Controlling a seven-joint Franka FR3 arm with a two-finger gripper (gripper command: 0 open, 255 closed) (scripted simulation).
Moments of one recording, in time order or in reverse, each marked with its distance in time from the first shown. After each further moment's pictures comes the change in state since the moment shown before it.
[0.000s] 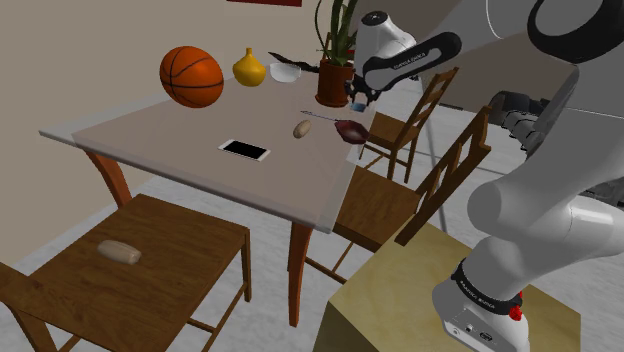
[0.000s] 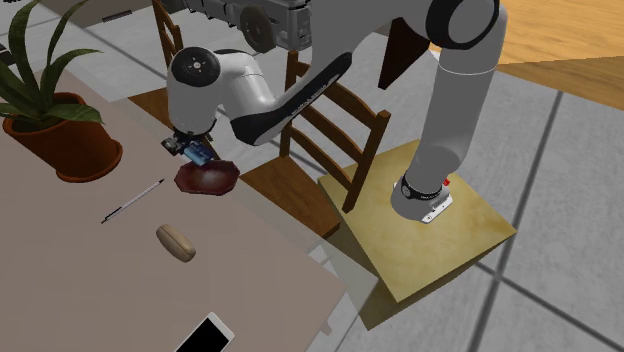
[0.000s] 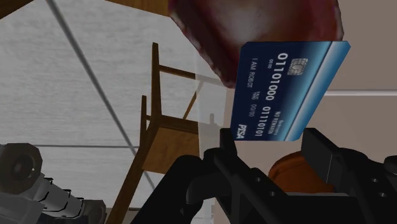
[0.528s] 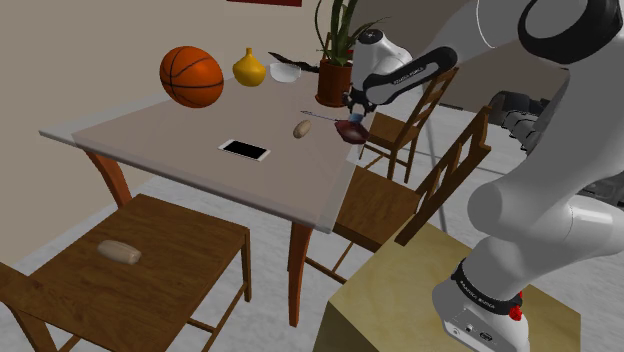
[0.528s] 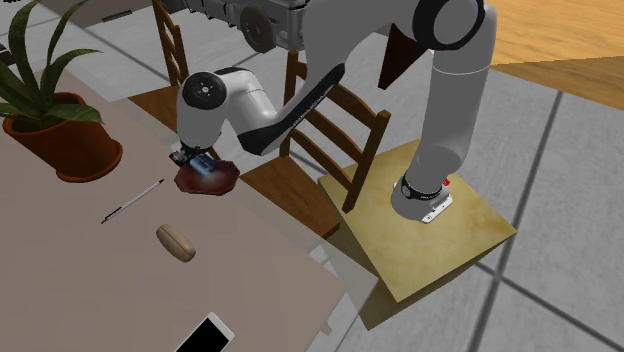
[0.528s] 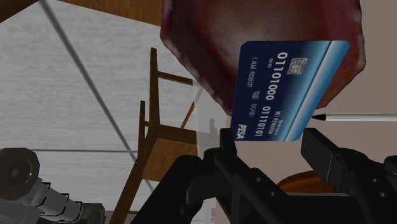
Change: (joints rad) arm 0.021 0.061 -0.029 -0.033 -0.106 0.054 0.097
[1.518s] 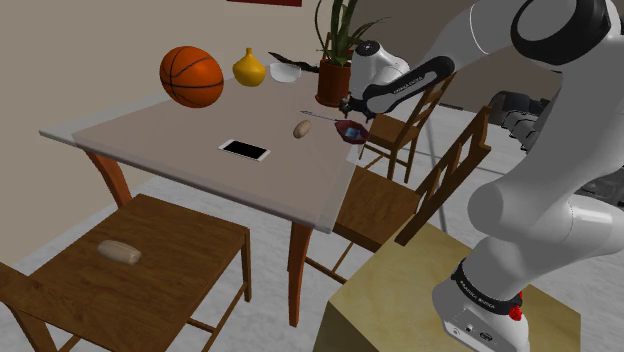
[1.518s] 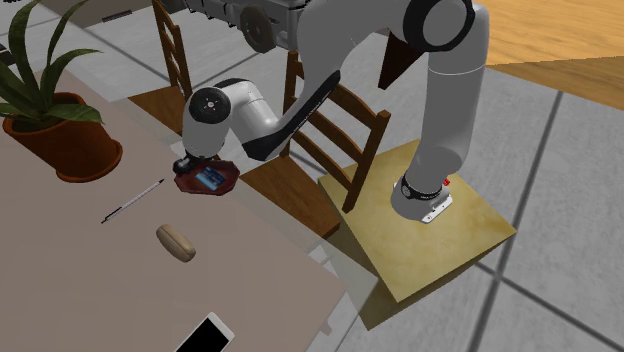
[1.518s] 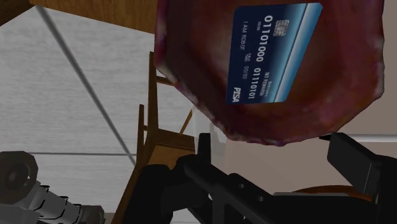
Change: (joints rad) arm 0.019 0.045 -0.024 -0.015 -0.077 0.031 0.071
